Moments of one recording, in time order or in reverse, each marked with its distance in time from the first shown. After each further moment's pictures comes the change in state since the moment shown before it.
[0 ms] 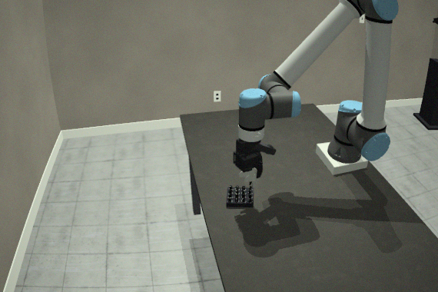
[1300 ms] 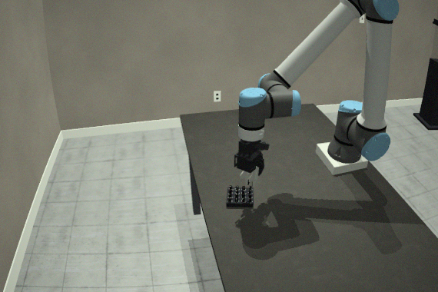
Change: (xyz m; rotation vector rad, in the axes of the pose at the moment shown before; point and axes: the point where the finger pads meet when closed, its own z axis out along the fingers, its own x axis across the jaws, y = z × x) arm -0.002 0.004 -0.005 -0.001 0.004 -0.420
